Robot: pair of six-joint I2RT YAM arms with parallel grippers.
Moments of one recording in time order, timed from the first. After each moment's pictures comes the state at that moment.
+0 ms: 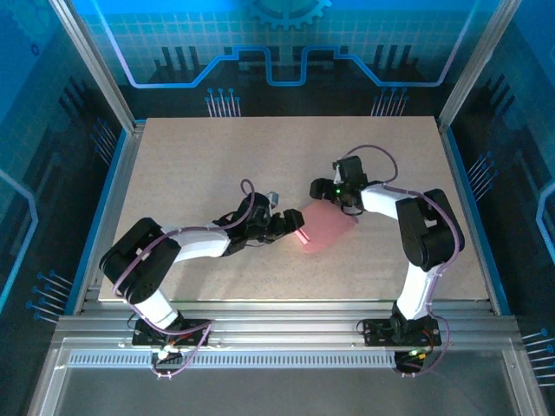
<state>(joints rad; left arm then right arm) -0.68 1.65 0.74 0.28 0.29 -1.10 0.29 1.85 1.06 -0.09 -0.18 0.48</state>
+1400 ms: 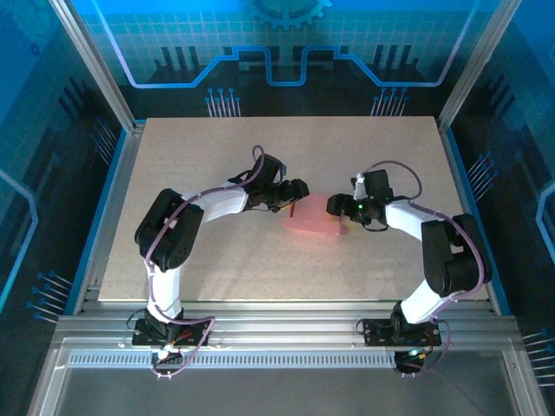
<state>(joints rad) -0.53 1.95 1.26 -0.12 0.36 -0.90 0.17 1.61 0.82 -0.18 -0.36 0.43</state>
